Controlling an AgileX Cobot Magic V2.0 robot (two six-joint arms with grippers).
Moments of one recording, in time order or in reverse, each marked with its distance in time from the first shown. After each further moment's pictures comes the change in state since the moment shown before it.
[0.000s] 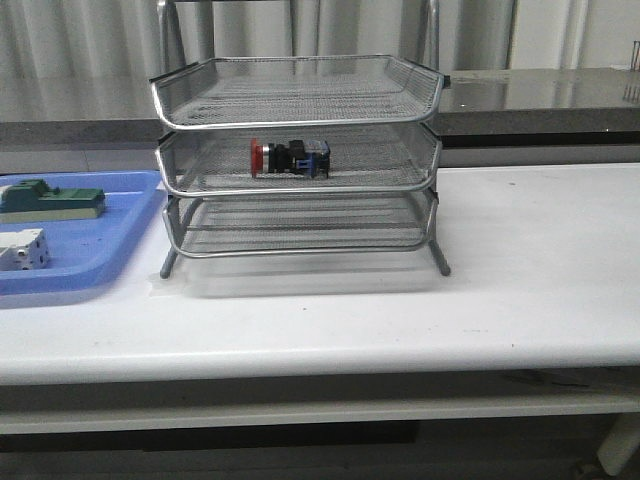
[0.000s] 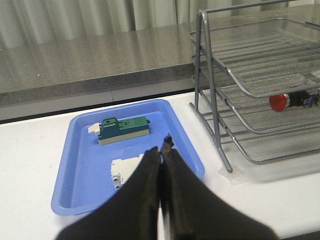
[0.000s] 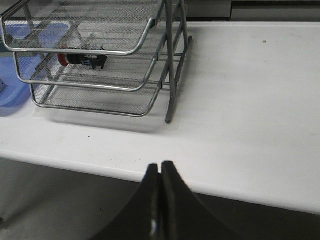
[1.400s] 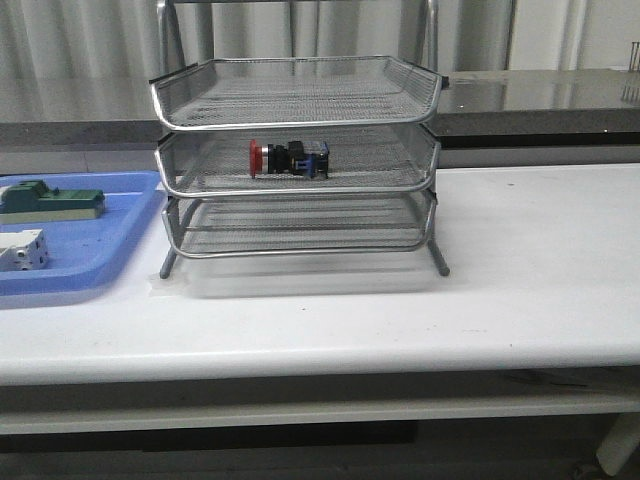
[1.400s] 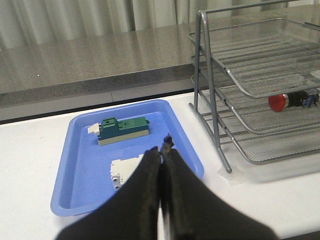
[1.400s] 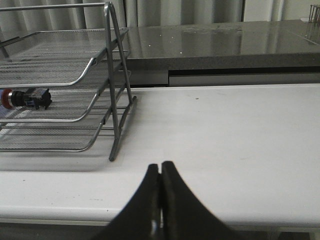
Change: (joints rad) left arm 0.000 0.000 0.000 0.000 0.000 0.000; right arm -0.080 -0.580 0.451 -0.249 -0.228 0.190
